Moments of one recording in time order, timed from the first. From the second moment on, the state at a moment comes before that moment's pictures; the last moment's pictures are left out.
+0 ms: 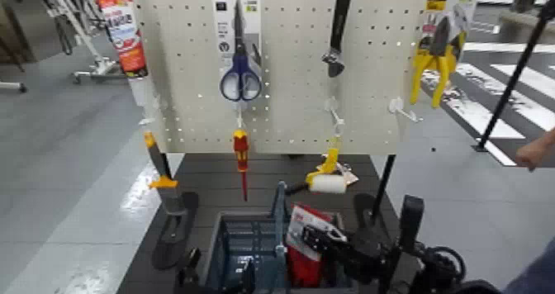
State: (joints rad) left arm 0.28 0.00 -0.17 -1.54 0.14 -0.45 -0.20; right arm -0.07 -0.36 0.30 -1.58 -0.66 0.22 0.74
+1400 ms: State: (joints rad) left arm 0.28 0.00 -0.17 -1.55 0.14 -0.45 -0.20; right arm 0.16 -0.36 0.16 -1.79 -0.44 0.05 0.40
